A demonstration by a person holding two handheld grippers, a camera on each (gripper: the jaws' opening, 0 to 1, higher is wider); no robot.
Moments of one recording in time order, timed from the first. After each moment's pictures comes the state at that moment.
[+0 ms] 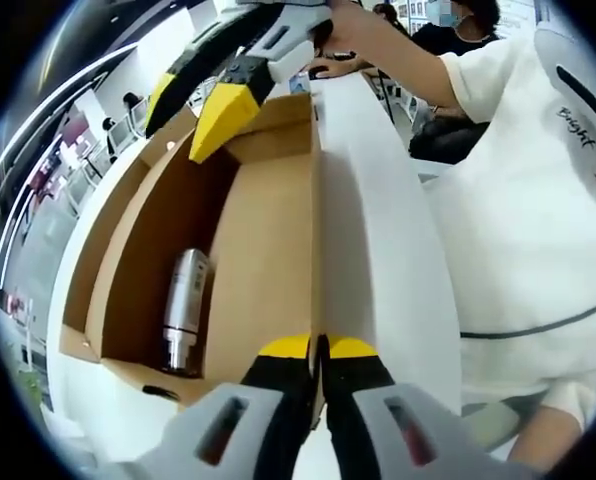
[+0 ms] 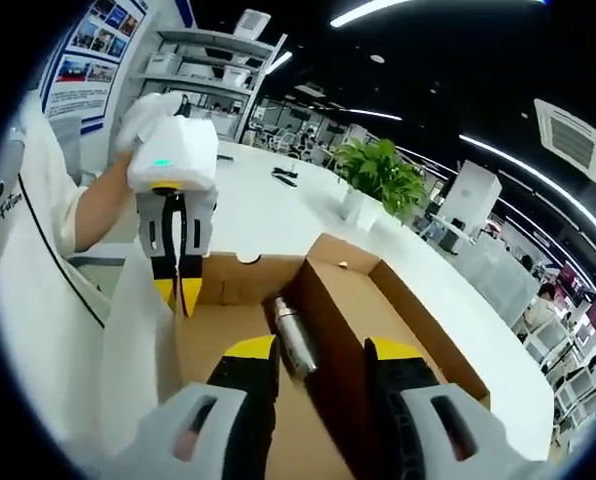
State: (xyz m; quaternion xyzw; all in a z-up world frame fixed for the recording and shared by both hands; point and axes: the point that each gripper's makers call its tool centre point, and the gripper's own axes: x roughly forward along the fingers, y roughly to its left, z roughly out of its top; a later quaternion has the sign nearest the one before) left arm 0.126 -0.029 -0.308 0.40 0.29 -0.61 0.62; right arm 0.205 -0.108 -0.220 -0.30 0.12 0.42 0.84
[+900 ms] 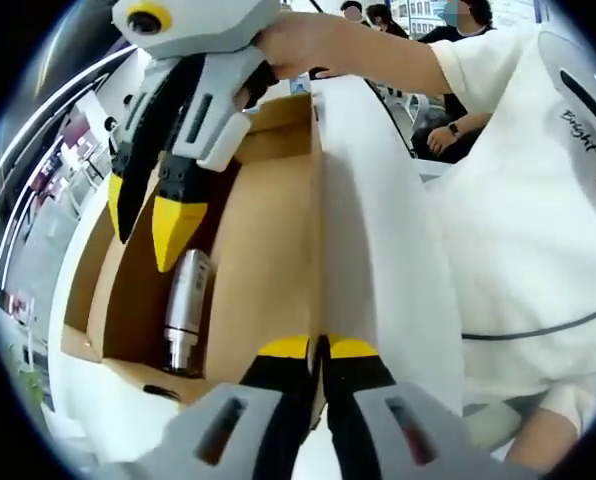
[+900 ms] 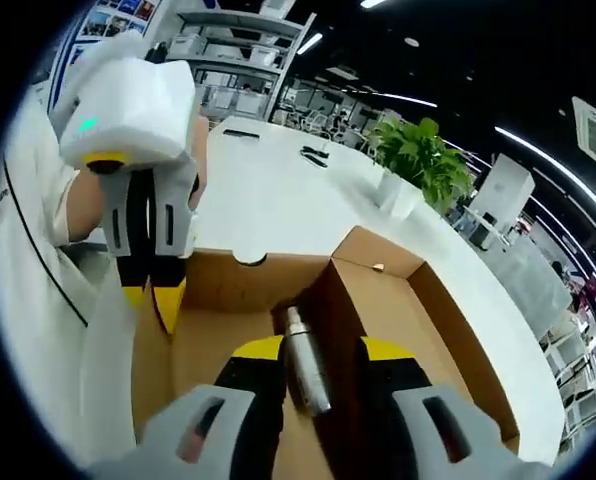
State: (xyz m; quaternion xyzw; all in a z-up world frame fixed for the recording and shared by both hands) left arm 0.126 -0.030 -0.308 0.40 0.29 -0.61 0.63; right arm 0.234 -0.056 -0.249 -0.32 0.15 0.47 0.81
